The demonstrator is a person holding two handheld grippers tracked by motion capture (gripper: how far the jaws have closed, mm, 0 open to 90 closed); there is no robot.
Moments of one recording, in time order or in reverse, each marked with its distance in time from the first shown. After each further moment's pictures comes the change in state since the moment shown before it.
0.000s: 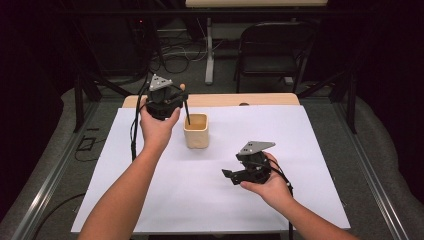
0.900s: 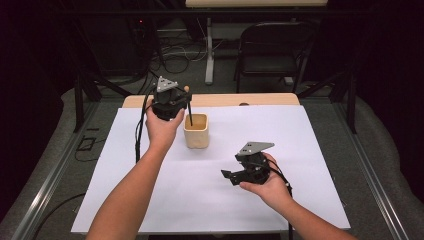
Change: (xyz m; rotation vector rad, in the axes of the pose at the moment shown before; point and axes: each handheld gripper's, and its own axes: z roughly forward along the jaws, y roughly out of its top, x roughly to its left) left arm 0.000 -0.008 0.019 0.022 0.003 0.009; right arm 0.002 -0.001 0.002 0.005 0.007 0.008
